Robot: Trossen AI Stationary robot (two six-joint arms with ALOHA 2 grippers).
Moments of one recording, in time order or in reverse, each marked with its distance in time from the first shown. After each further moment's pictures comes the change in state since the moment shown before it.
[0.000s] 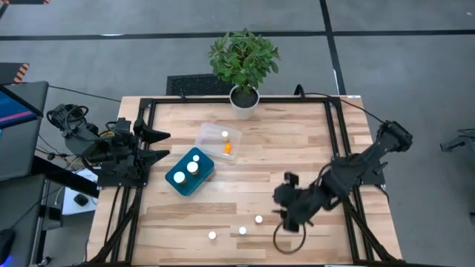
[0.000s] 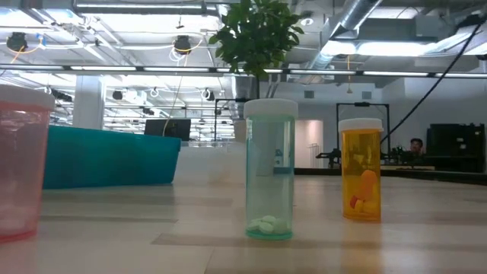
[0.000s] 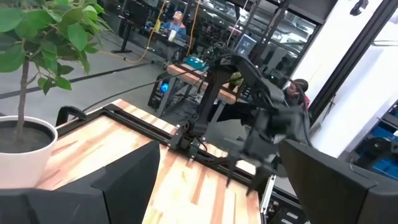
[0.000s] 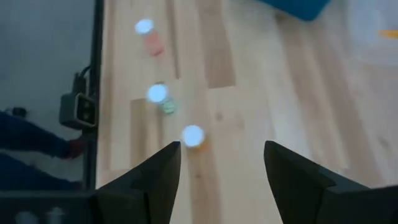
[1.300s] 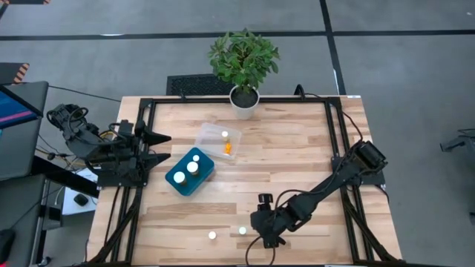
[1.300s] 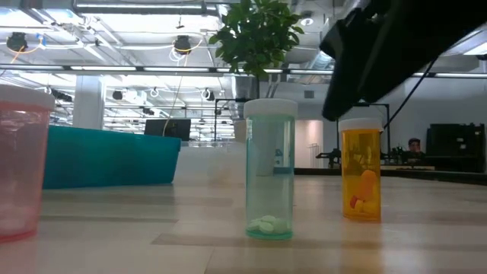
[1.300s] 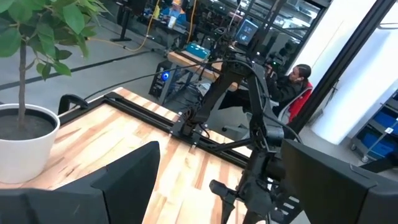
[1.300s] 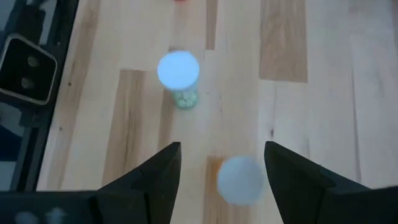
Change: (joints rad) left arm 0.000 -0.001 0.000 -0.078 0.024 -0.041; right arm -0.025 0.382 0.000 0.302 -0.093 -0.206
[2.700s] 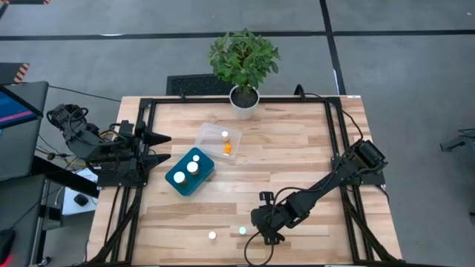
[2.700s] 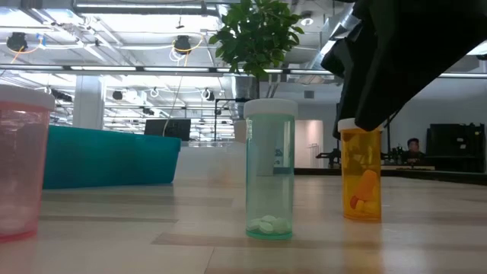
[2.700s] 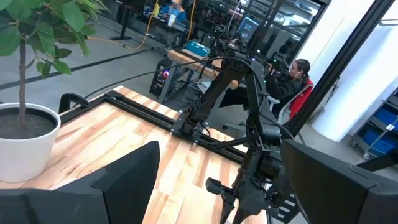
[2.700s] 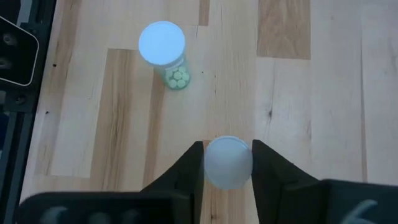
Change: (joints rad) left arm 0.000 0.000 0.000 -0.011 0.005 0.000; right arm -0.019 -0.001 -0.031 -0.011 -0.060 0.009
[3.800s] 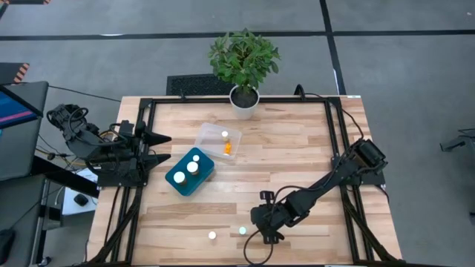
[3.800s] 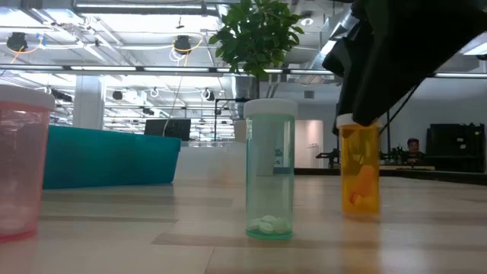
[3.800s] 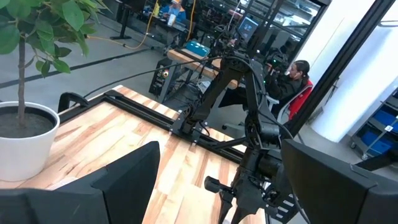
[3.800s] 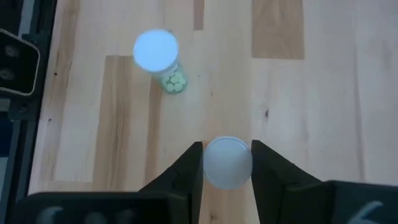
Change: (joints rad) left arm 0.000 0.000 0.000 0.000 0.001 -0.007; right arm -0.015 -0.010 0.000 -0.003 -0.003 0.024
